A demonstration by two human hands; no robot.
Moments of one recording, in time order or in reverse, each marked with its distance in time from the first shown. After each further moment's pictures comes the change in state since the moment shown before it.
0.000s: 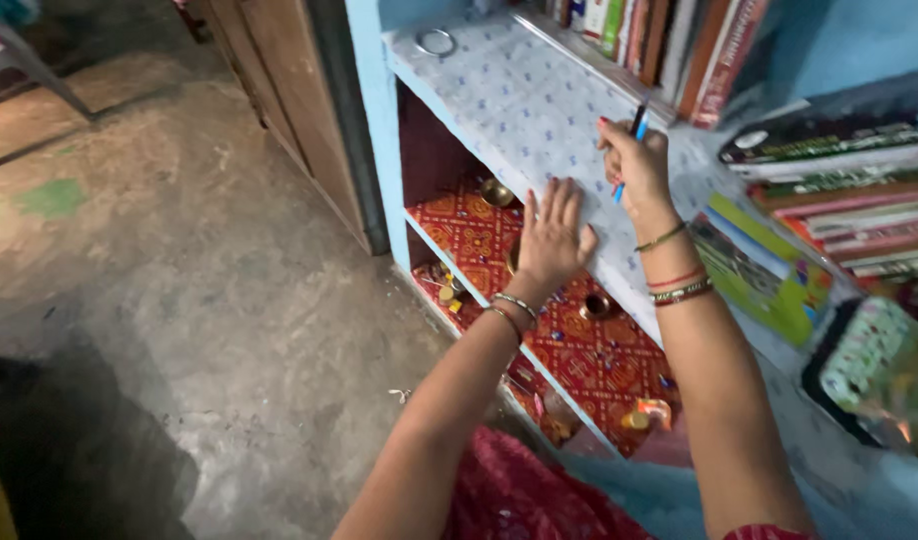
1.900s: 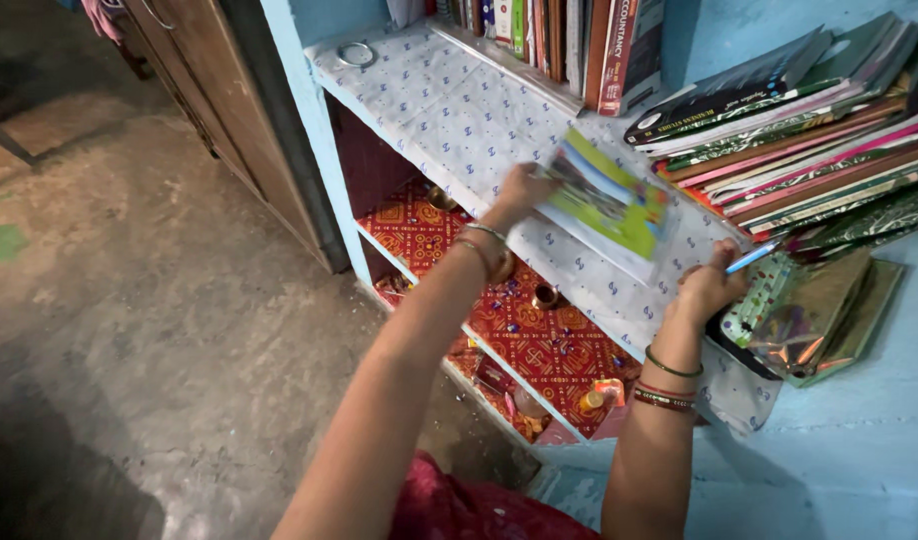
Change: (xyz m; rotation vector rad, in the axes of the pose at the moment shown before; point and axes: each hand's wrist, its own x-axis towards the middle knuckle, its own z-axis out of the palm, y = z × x) left_hand 0.108 0.039 0.066 -1.303 -0.418 -0.622; right_hand -0.162 0.064 -0.253 -0.056 0.958 -0.331
